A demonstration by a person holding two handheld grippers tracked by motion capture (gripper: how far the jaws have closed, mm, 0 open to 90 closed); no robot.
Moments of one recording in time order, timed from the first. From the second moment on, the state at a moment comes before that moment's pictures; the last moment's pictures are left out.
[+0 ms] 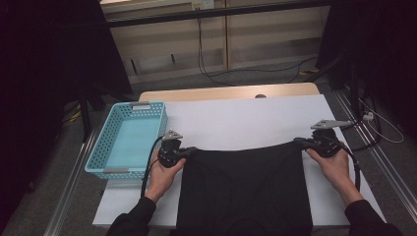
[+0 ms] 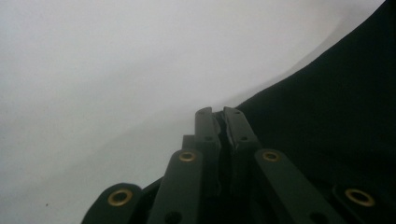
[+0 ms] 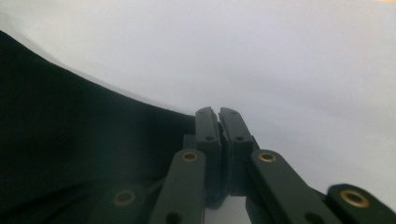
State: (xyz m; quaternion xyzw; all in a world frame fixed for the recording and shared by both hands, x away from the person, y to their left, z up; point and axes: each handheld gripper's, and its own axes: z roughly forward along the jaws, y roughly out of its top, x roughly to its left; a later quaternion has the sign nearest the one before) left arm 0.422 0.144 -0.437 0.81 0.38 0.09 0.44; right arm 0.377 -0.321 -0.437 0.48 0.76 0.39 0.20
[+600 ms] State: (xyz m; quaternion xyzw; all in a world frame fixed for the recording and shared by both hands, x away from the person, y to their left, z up) left arm 0.444 0.132 -0.418 0.79 0.39 0.12 0.46; right arm 0.392 -0.326 -0.422 0.48 0.74 0.41 0.23
